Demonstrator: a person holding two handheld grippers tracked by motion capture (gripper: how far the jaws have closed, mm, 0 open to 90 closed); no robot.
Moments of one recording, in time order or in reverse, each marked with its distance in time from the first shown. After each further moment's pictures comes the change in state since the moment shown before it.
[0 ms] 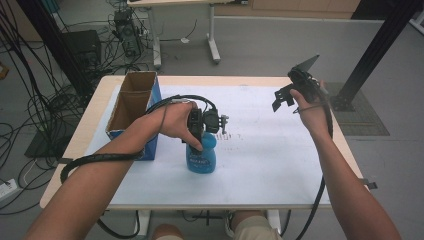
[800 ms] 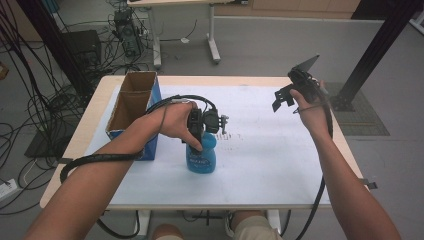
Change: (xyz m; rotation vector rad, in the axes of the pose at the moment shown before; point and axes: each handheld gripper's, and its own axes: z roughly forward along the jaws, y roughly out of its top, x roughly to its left) left arm -0.001 0.000 0.000 -0.002 0.002 -0.001; right arm 0.000 0.000 0.001 0.000 -0.001 -0.002
